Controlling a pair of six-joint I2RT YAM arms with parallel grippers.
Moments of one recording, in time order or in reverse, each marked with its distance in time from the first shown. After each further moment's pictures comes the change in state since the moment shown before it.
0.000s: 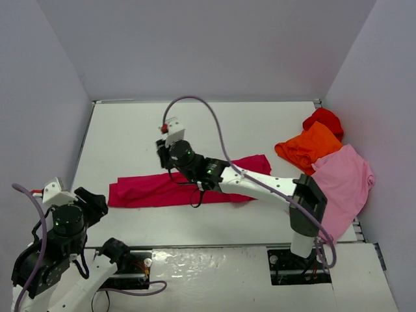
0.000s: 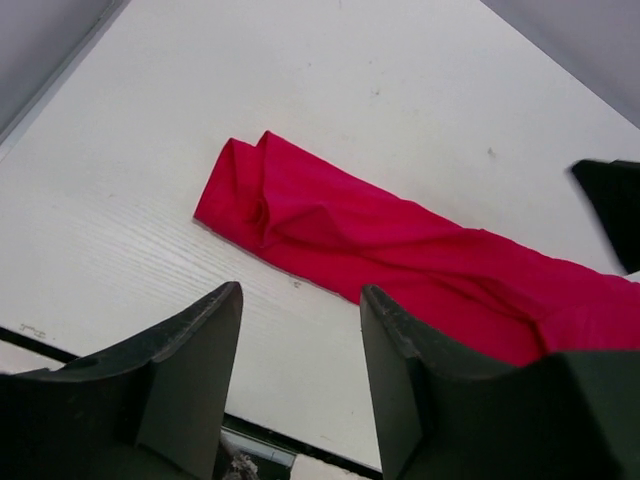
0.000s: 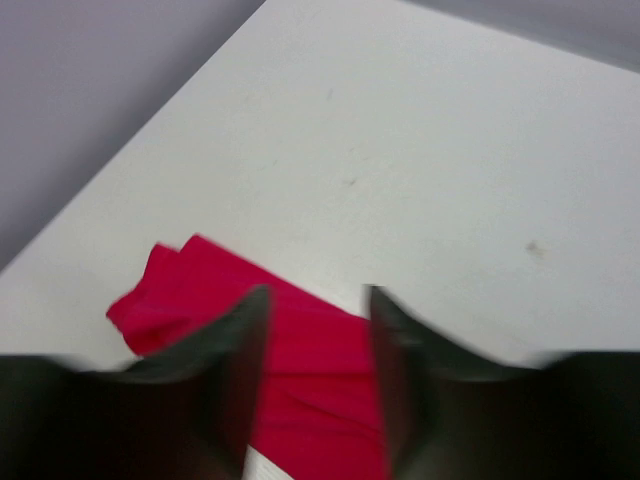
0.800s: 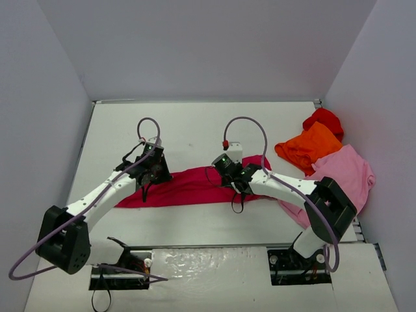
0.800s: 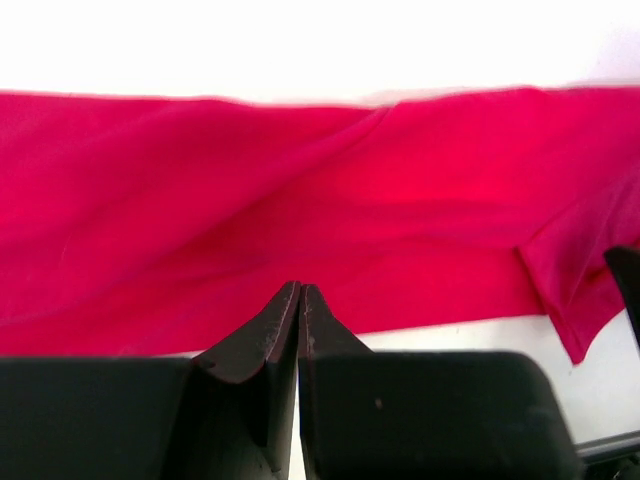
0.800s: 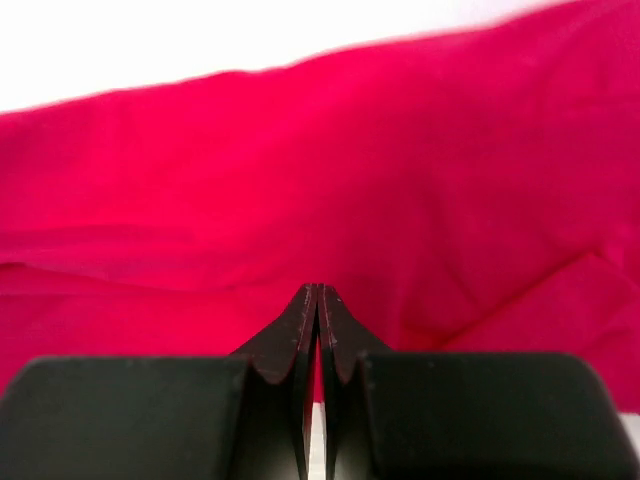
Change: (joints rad) left arm 0.004 0.931 -0.161 0.741 0.549 0.060; right arm -0.273 -0.213 -0.487 -0.395 0.050 0.358
